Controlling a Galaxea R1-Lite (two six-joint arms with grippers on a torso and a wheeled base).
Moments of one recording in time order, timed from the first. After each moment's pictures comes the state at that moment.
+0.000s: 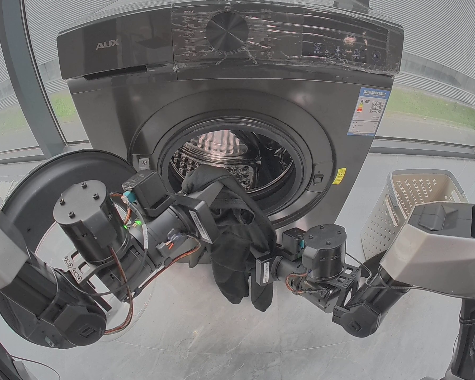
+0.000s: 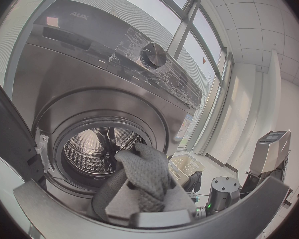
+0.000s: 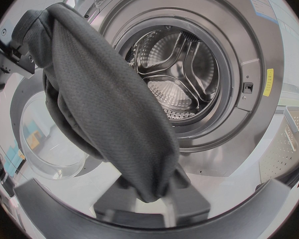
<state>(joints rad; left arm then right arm) -0.67 1.82 -0.58 -1.42 0.04 -0.23 0.74 2.24 -0.80 -1.22 -0.18 0.17</state>
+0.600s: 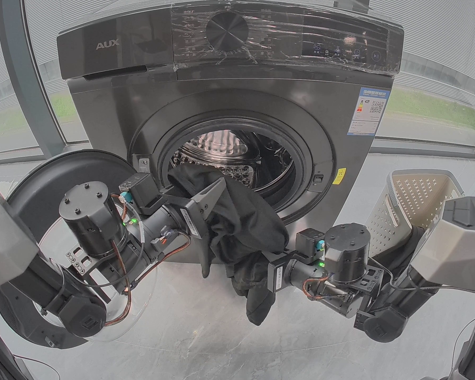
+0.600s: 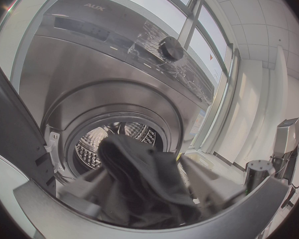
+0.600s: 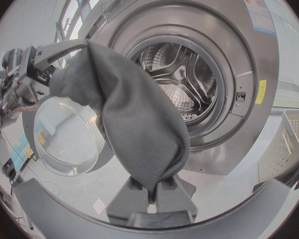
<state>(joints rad) -0.60 1.87 -0.58 -1.44 0.03 -0.23 0.76 2.11 -0.67 -1.22 -0.16 0.17</state>
